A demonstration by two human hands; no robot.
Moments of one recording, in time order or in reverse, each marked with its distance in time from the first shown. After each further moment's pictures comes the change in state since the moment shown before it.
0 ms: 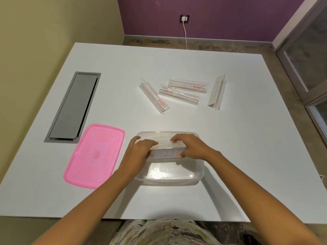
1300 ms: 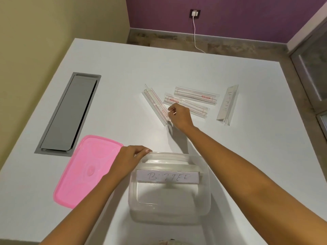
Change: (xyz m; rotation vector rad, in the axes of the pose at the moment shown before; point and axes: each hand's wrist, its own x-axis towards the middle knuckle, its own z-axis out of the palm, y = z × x) left_hand 0.056 -0.049 -0.011 -0.472 -0.132 -0.405; right_hand 0.173 -0.022 -0.057 0.272 0.477 0.143
